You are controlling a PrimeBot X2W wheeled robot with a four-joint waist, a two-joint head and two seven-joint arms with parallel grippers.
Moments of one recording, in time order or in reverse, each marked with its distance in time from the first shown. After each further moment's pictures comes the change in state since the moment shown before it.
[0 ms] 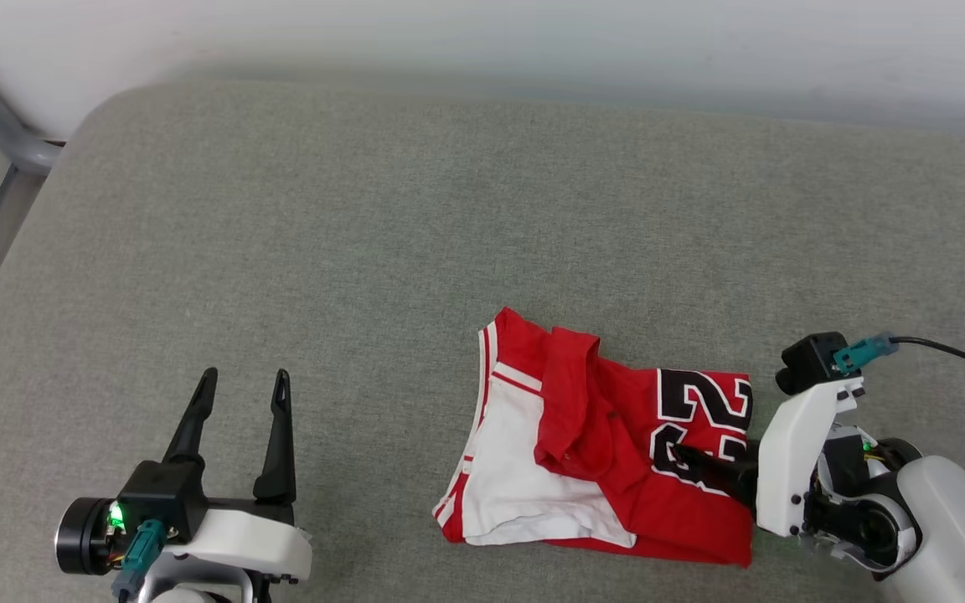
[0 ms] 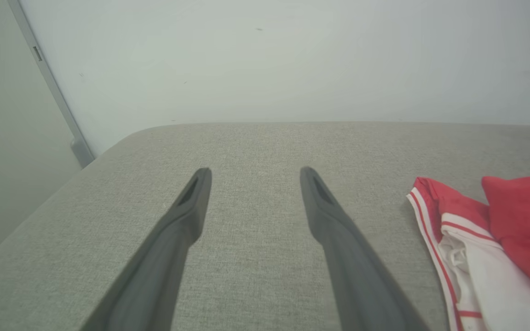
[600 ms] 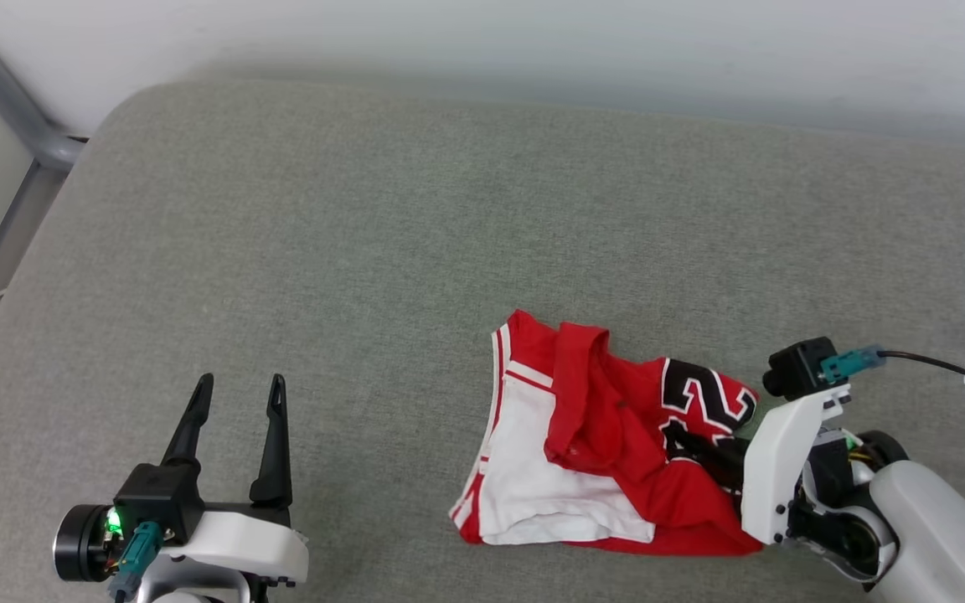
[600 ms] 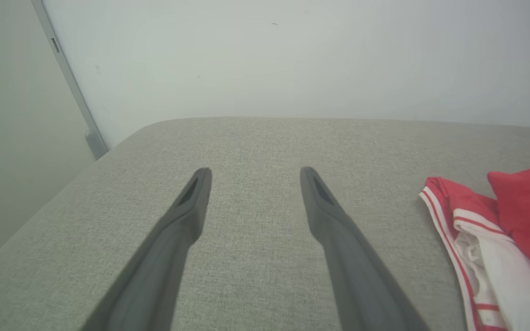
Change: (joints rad) left arm -0.005 -0.005 0.010 0.021 -0.005 0.001 0.000; right arm -0.058 -0.032 0.159 0.098 0.051 0.001 -0.213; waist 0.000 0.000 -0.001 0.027
